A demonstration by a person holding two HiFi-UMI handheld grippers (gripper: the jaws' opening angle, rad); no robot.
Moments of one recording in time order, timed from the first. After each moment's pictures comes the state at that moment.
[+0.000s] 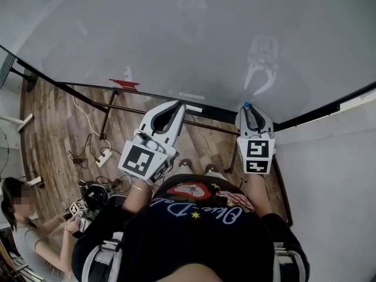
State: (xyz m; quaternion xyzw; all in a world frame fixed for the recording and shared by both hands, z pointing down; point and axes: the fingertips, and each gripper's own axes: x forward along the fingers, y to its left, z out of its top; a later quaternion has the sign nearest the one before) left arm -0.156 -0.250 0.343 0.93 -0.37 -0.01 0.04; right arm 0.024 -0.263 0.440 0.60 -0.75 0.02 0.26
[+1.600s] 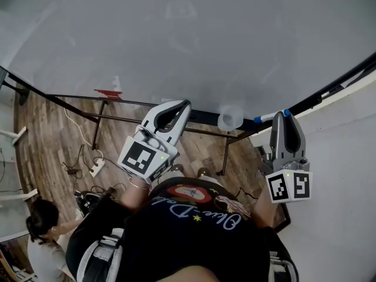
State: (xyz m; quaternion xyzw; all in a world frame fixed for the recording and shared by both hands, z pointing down) left arm -0.084 -0.246 0.324 0.95 -0.31 -0.01 0.03; right arm 0.123 -0.188 0.284 0.67 -0.74 0.01 -0.05
